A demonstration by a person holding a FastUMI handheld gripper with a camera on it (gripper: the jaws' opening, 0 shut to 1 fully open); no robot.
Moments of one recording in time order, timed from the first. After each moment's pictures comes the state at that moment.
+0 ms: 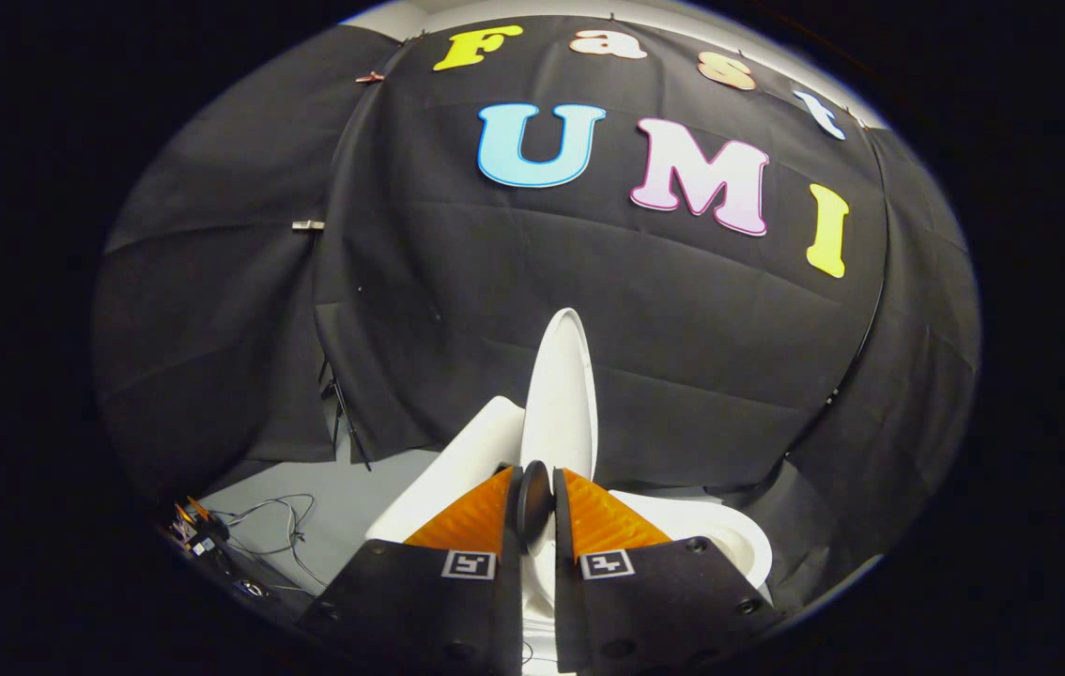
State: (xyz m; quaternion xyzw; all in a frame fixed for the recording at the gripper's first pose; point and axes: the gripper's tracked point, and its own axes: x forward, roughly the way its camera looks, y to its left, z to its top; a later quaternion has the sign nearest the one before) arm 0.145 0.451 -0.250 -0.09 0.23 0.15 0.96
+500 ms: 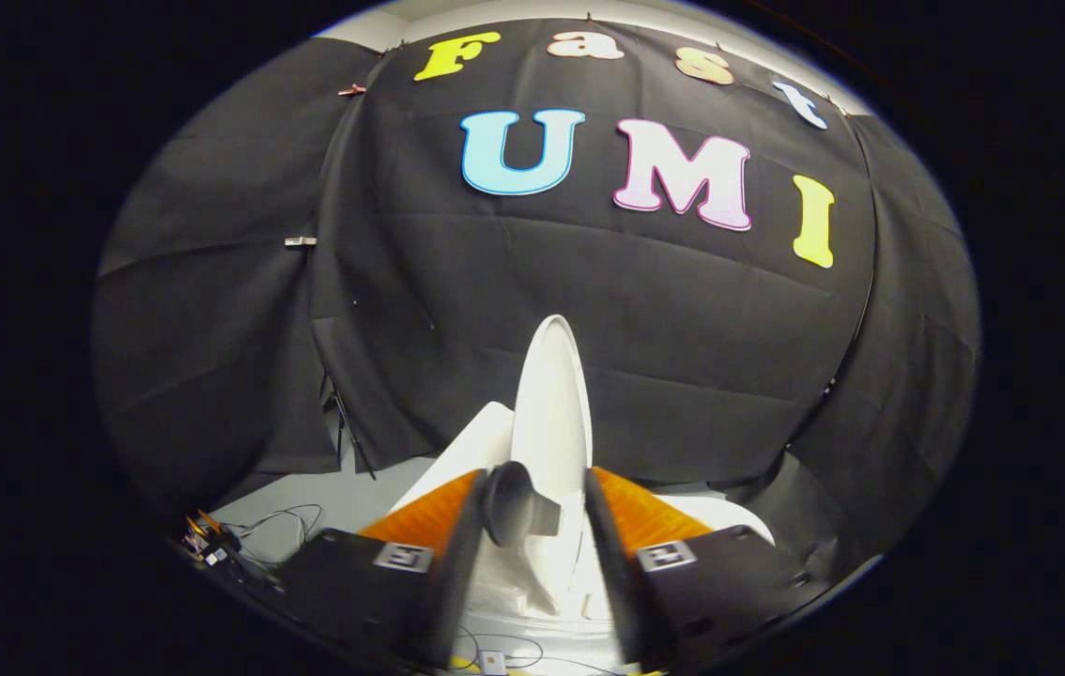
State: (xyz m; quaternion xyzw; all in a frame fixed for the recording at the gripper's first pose) arm 0.140 0.440 -0.232 -0.06 0.22 0.15 0.96
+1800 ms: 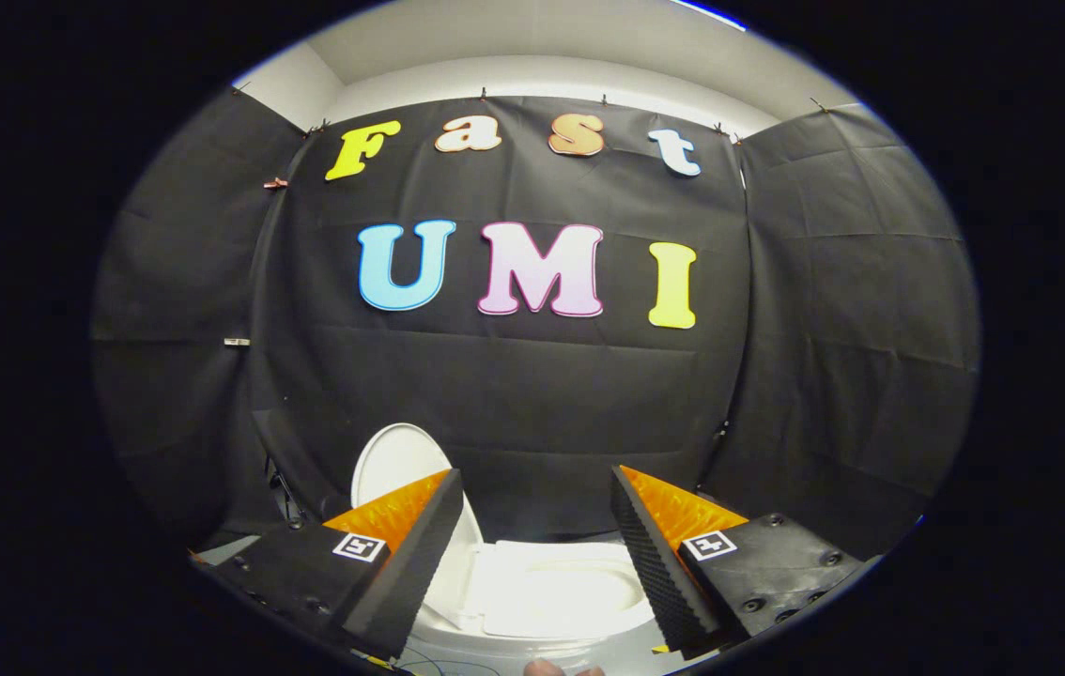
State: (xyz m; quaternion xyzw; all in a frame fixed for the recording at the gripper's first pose) arm 0.094 0.222 -0.093 0.00 0.09 0.03 1.00
